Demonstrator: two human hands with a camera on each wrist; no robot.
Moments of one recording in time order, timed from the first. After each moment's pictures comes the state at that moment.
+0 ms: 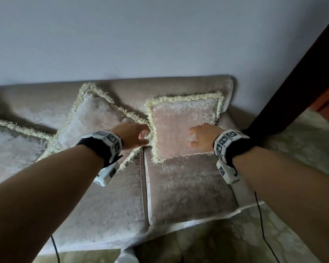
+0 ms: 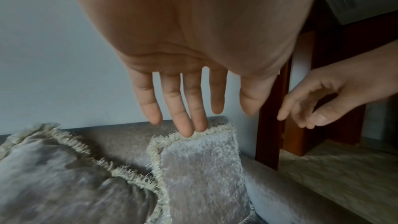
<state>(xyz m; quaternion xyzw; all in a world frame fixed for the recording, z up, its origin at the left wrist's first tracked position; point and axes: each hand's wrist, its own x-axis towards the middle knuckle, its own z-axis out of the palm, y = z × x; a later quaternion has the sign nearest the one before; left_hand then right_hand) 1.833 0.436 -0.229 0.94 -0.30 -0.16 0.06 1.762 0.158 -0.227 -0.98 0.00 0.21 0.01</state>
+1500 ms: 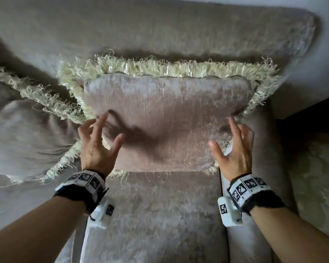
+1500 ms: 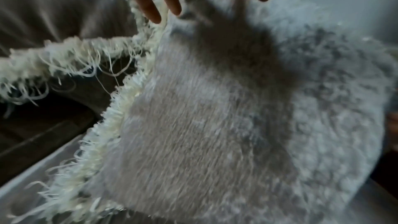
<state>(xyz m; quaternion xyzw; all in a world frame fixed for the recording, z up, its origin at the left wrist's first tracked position) 2.045 0.213 -0.590 0.94 0.05 0.10 0.33 1.996 -0.140 -0.594 -0.93 0.10 -0.14 0.32</state>
